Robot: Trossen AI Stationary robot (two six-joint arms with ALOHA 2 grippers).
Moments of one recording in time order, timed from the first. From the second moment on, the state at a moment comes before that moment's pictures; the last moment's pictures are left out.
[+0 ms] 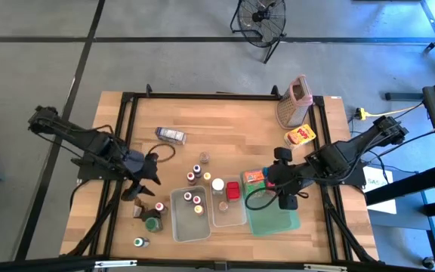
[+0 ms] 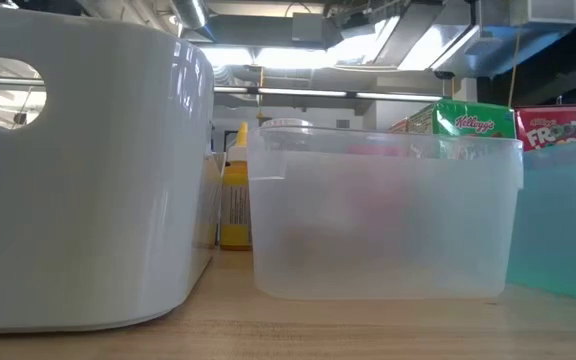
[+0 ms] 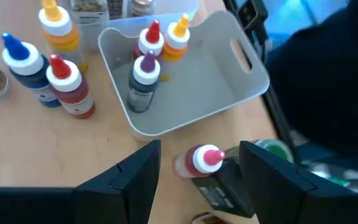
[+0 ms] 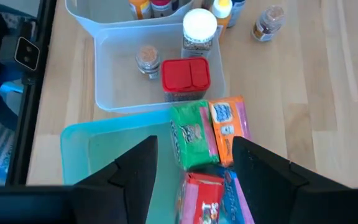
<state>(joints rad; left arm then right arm) -0.40 0.85 0.79 -0.76 0.12 -0.29 0.52 1.35 1.37 -1.07 0.26 0.41</state>
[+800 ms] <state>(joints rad) -0.69 1.11 0.79 -0.66 -0.15 -0.28 0.52 1.41 1.37 -1.02 0.26 0.40</state>
